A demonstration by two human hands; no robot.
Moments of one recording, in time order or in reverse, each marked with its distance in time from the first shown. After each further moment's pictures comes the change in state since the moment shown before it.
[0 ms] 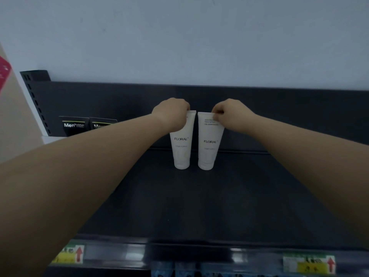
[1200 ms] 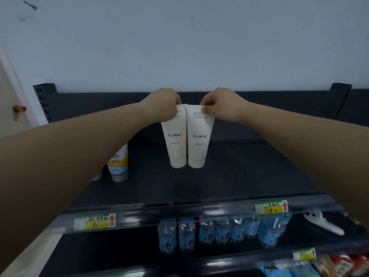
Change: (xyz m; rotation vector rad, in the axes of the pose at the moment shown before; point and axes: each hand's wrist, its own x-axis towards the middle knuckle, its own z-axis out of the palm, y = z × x) left_hand -0.093 0.010 -0.089 -0.119 0.013 0.096; right_hand -0.100 -0.081 -0.067 0.000 0.050 -0.051
